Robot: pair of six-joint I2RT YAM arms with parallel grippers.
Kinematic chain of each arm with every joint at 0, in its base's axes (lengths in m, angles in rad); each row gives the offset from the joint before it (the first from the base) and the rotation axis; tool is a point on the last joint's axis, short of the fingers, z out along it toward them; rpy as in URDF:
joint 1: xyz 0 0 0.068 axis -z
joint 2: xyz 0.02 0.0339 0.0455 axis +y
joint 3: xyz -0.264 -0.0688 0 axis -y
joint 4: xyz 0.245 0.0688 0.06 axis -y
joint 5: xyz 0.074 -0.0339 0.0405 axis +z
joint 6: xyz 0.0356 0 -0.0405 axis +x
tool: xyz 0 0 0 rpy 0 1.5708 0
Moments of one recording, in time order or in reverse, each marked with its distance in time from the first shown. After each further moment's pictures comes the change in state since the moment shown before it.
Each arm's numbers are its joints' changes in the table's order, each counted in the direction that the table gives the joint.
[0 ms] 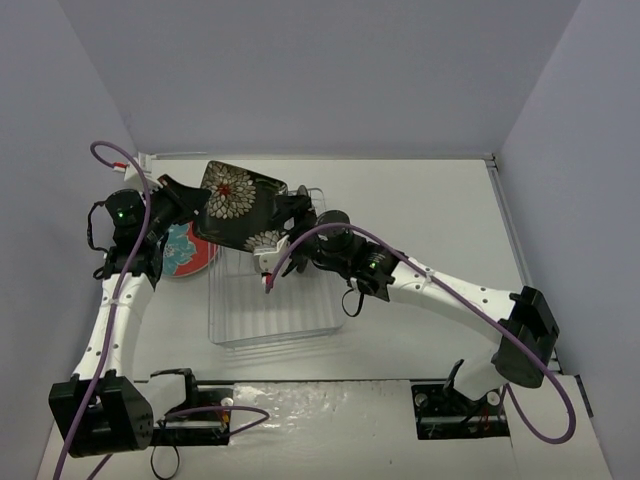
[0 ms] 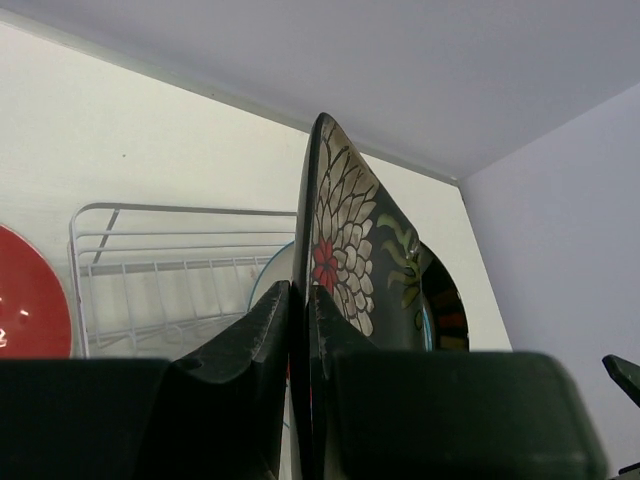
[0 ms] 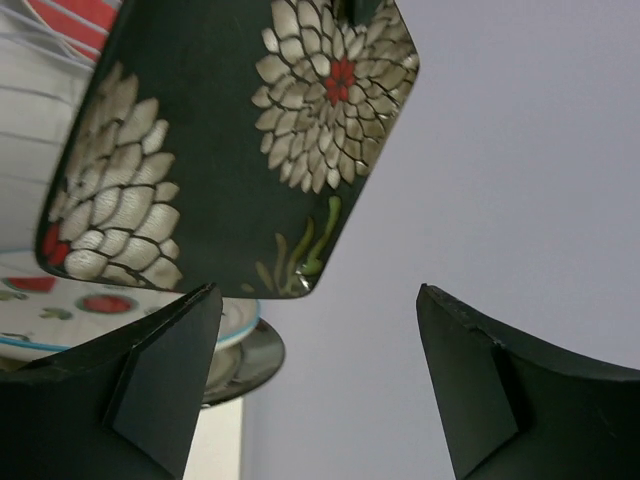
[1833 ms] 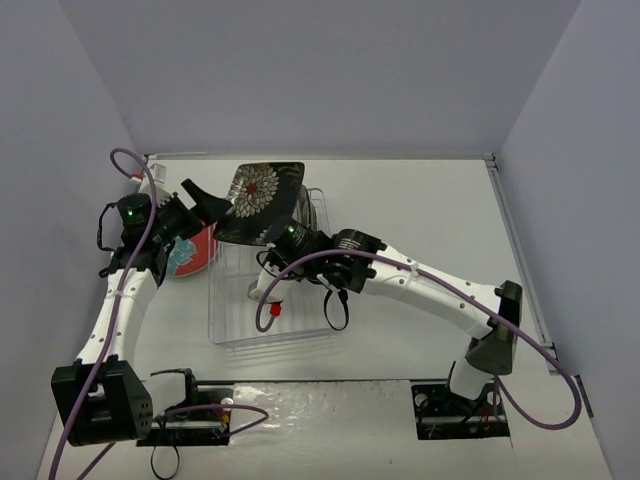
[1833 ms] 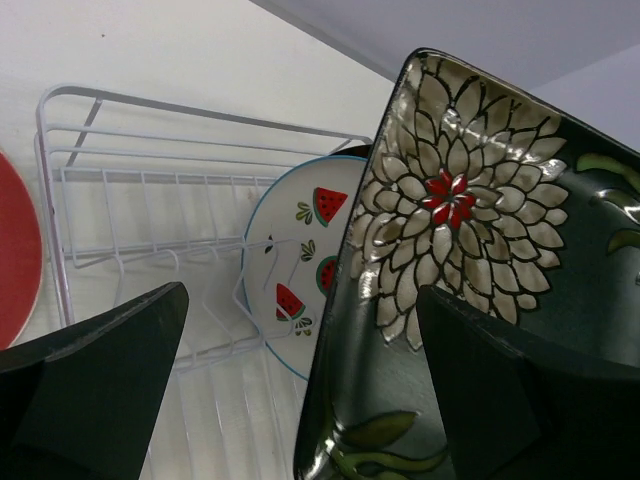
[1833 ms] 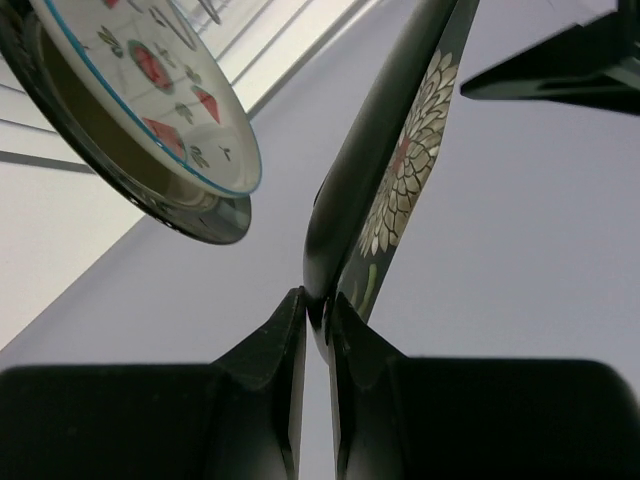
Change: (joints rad) left arm -0.010 0.056 -0.034 -0.100 -0.081 -0.018; right arm -0.178 0.177 0.524 -0.869 -0.418 -0.490
